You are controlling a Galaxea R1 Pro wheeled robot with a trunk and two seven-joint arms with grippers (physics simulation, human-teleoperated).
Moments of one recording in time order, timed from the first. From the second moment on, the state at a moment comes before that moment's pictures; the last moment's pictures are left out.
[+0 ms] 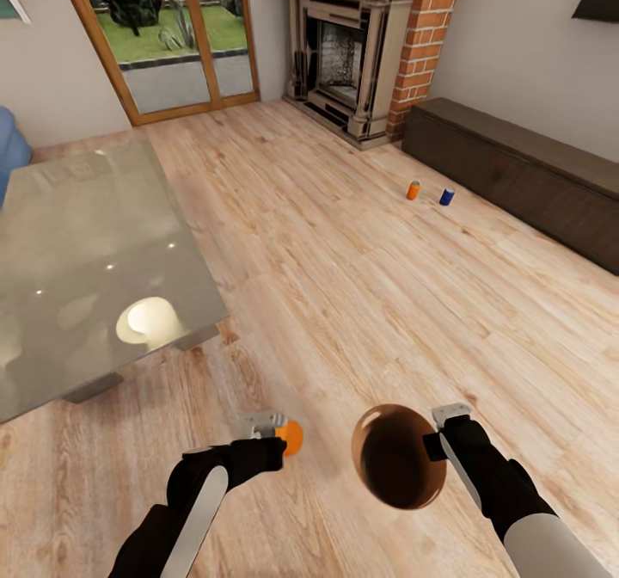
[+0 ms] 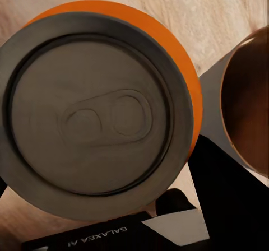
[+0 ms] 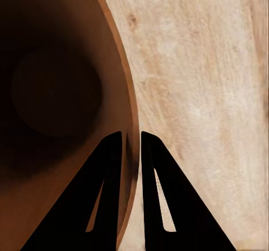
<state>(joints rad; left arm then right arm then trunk) -0.27 -0.08 -0.26 -1.48 0.46 0.86 0.17 -0.56 -0.14 0.14 -0.90 0.02 0.86 -0.06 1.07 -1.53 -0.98</state>
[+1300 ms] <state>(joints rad) -0.27 -0.11 -0.36 -1.52 0.55 0.93 0.17 -0.58 -0.13 0.14 -0.82 -0.01 0.80 -0.27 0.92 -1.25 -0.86</state>
